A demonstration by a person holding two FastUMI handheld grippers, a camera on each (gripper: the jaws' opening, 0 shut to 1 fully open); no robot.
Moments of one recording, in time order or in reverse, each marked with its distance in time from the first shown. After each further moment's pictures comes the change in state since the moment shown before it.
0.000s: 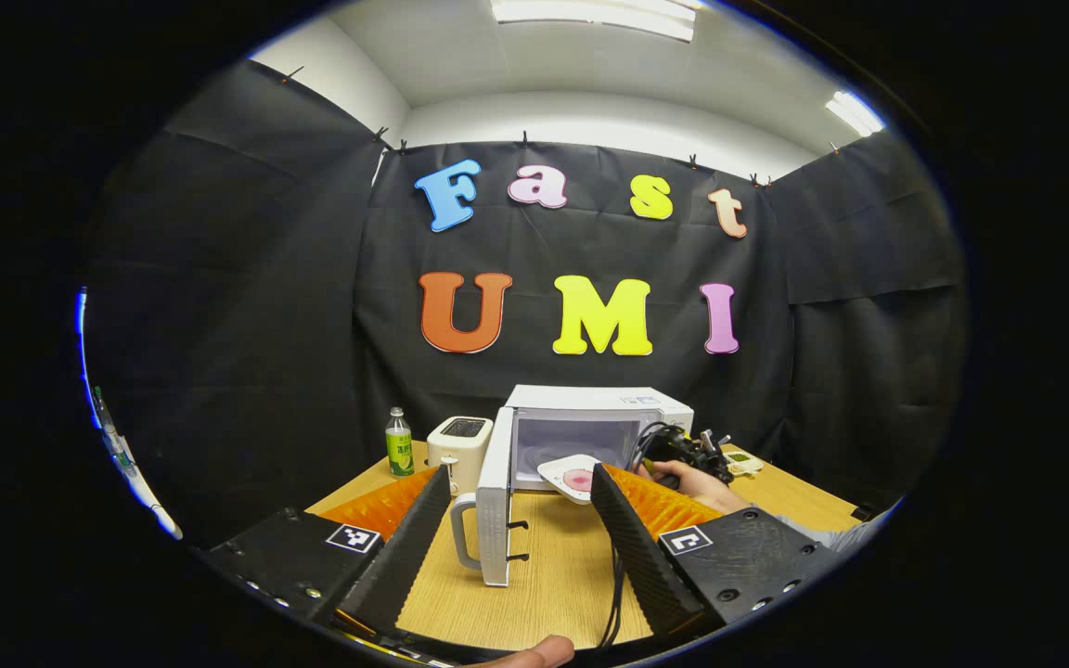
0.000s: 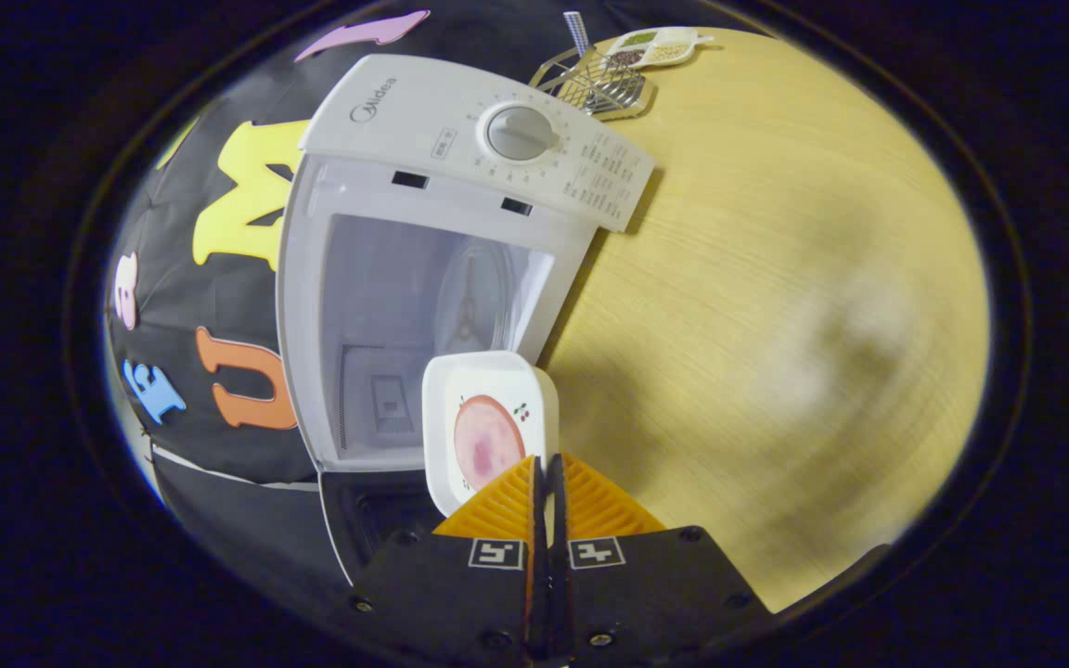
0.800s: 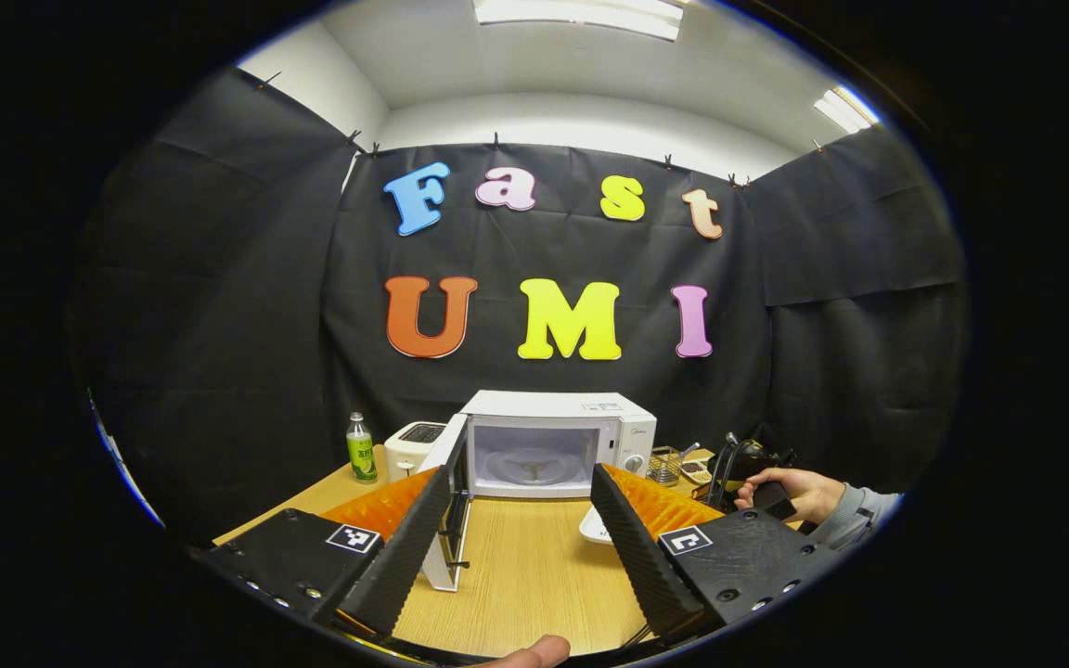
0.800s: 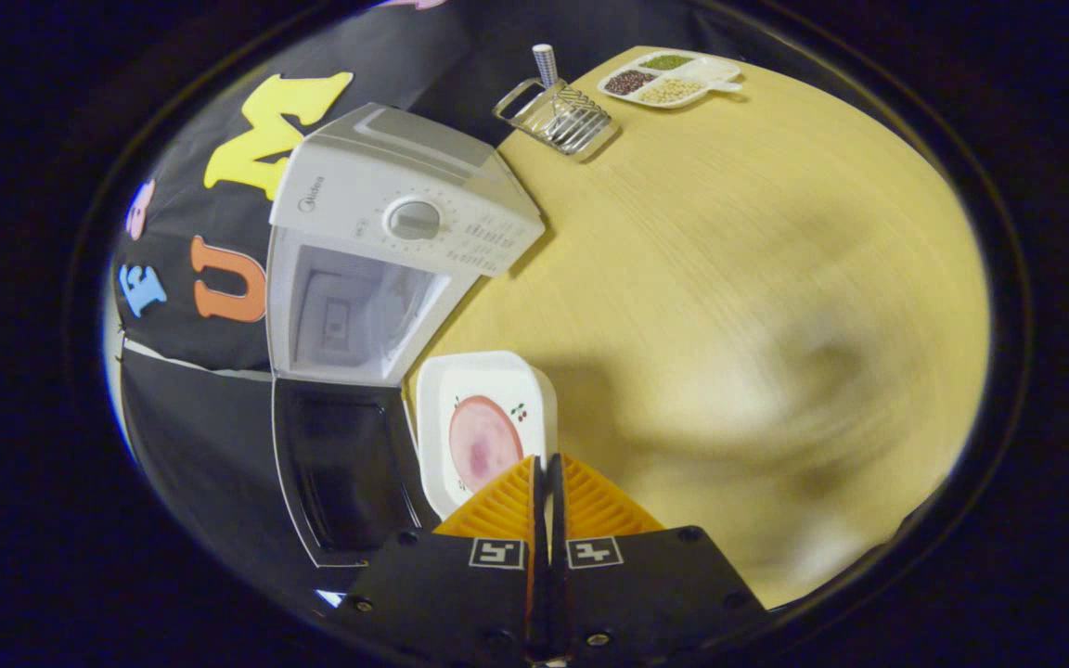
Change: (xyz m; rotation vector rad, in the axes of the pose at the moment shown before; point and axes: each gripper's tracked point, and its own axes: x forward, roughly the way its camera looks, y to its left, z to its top) left arm 0.012 -0.059 0.007 -0.003 -0.010 -0.050; right arm -0.133 -0.111 0.086 -0.331 0.243 -0.100
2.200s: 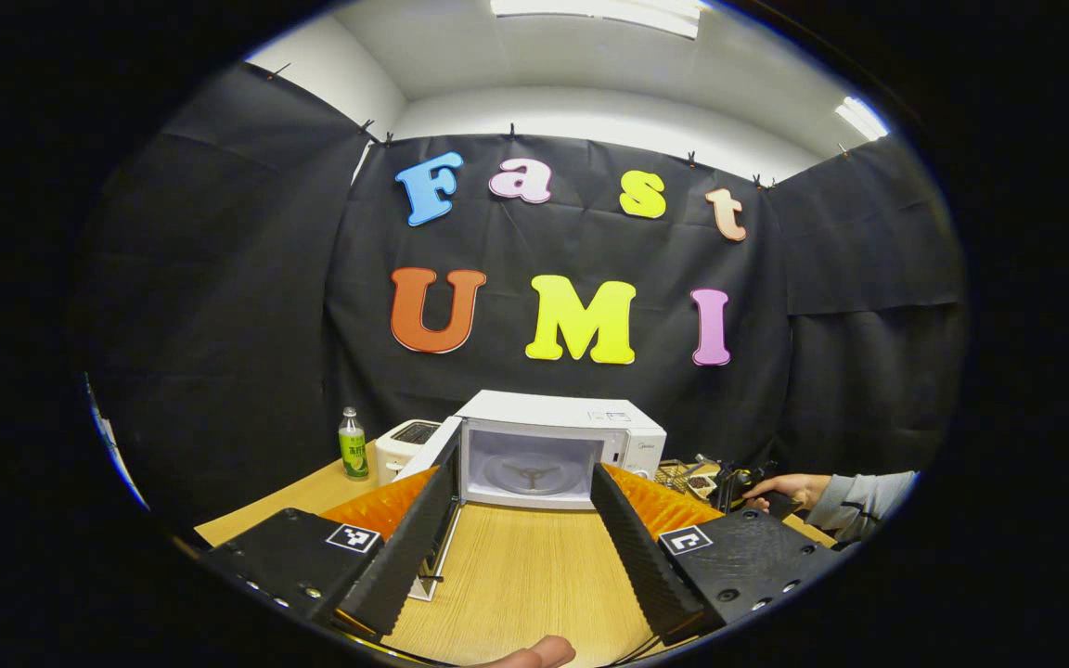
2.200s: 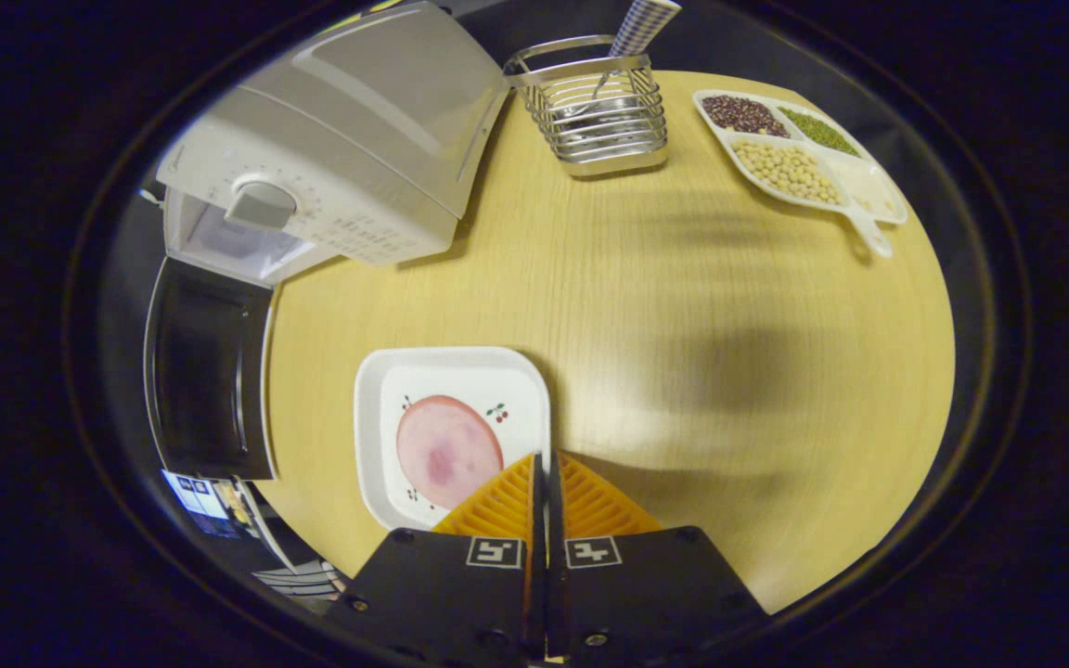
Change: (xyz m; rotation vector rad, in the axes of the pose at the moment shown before) left arm 0.050 -0.025 0.008 -0.038 0.016 0.044; right arm 0.024 -0.116 0.118 -0.490 0.342 -0.284
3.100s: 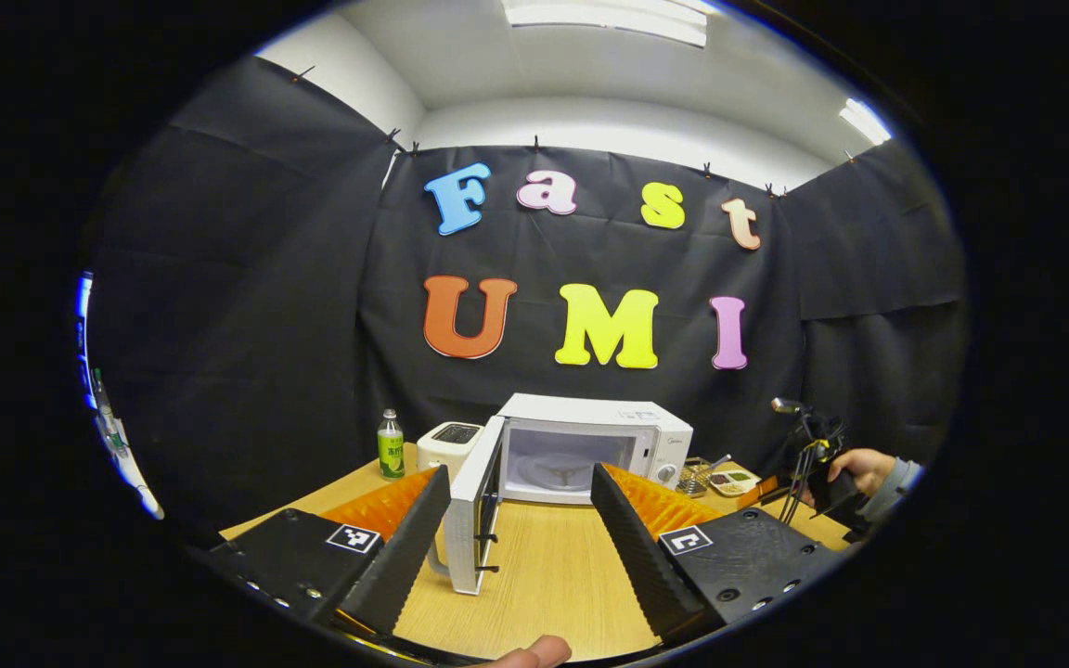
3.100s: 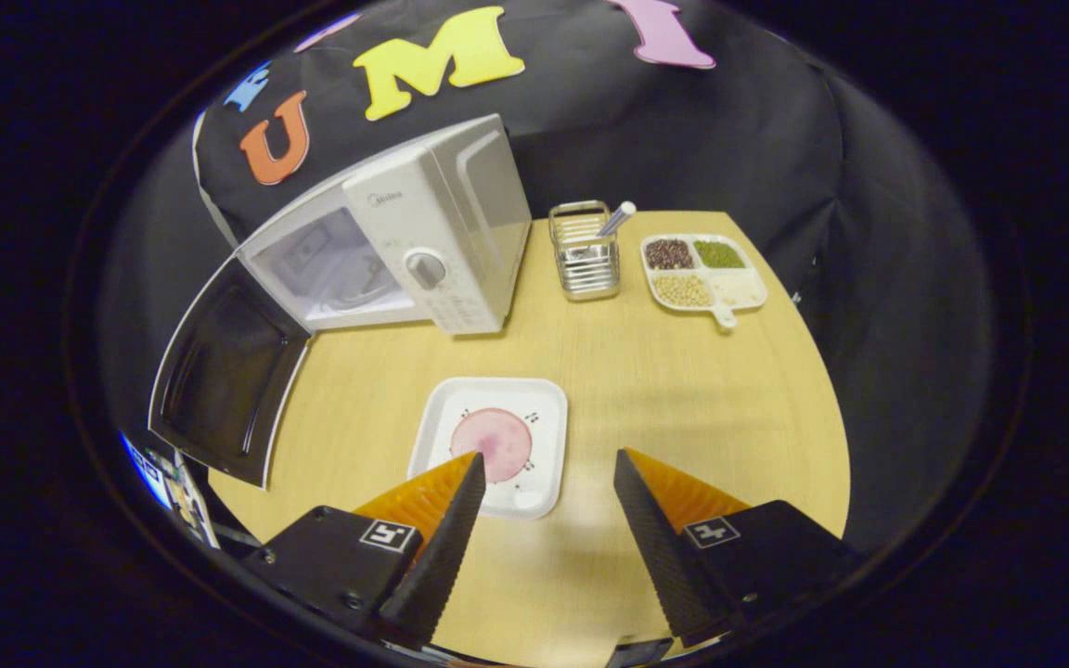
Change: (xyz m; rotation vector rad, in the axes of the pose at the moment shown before) left arm -0.036 0.050 -0.004 -0.026 -0.036 0.041; right arm -0.098 0.024 -0.029 -0.103 -0.408 -0.174
